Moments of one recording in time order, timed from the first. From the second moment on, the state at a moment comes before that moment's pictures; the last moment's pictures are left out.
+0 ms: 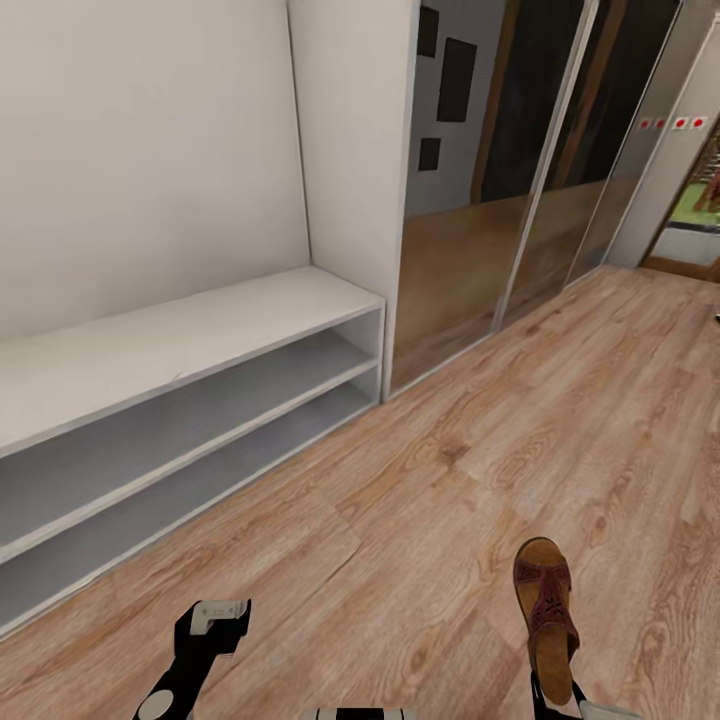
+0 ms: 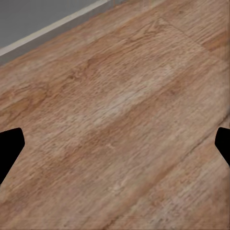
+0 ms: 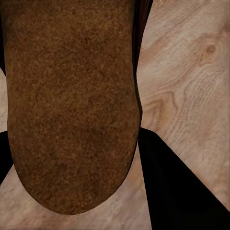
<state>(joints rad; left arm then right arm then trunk) -0.25 0.02 0.06 -0.73 -0.02 -0.21 -0.01 -0.07 -0.05 -0.28 -0.61 0.06 -0.63 0.01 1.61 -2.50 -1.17</state>
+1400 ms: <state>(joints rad) -0.22 0.01 0.12 -0.81 -0.02 -0.21 0.03 -0.07 -0.04 -0.28 -0.61 0.06 -0.63 0.00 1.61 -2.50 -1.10</state>
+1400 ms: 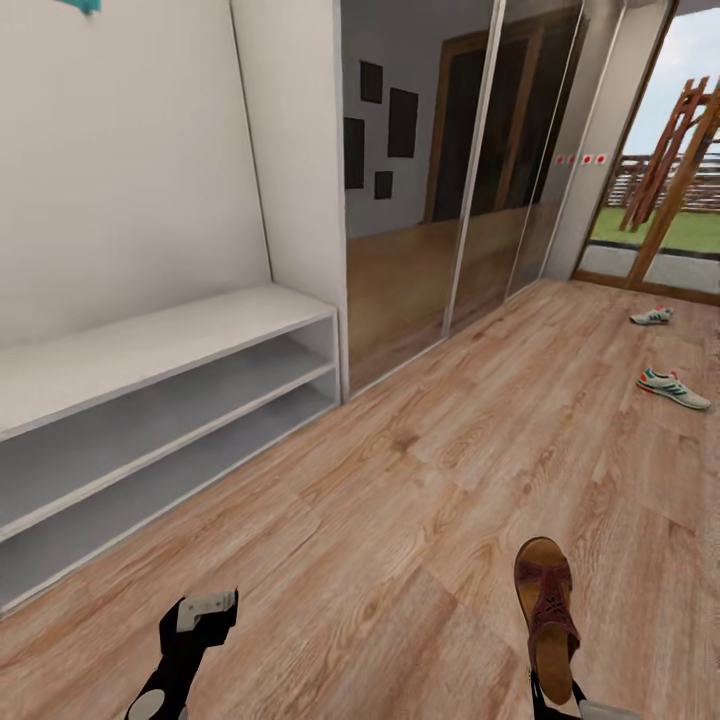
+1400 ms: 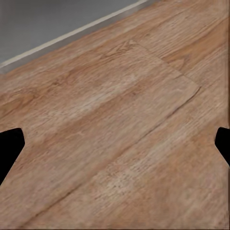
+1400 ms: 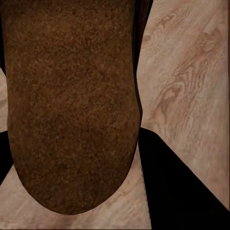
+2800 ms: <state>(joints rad) -0.22 0.01 0.12 -0.81 -0.02 -0.21 0.04 -0.07 -0.04 -0.28 -0.60 0.06 -0.63 0.00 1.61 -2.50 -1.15</state>
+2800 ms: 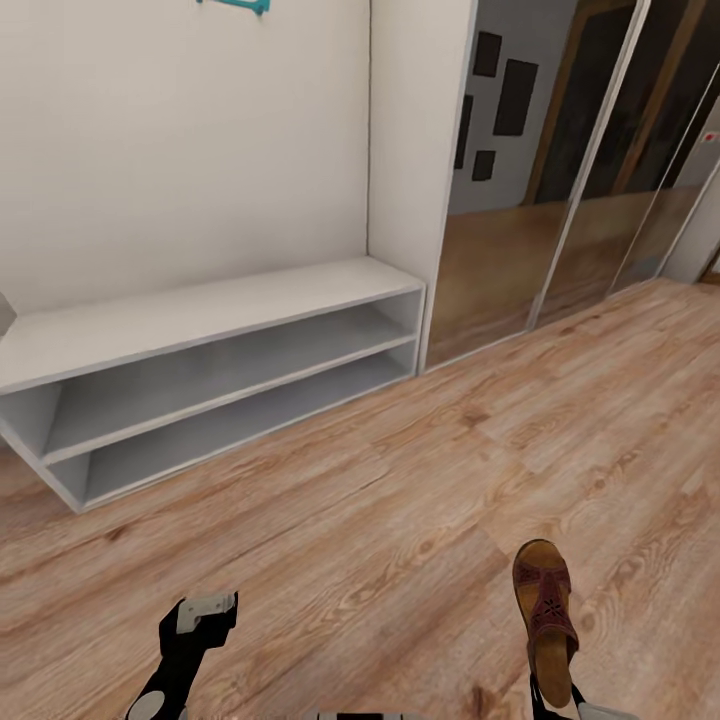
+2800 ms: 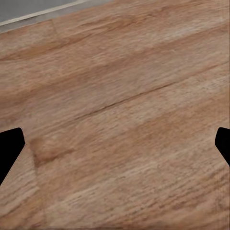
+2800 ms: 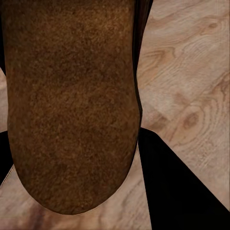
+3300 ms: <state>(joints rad) -0.22 0.01 0.12 -0.81 -0.02 -0.21 0.04 -0.07 -0.04 -0.28 -0.60 0.06 -0.63 0.00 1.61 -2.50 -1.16</state>
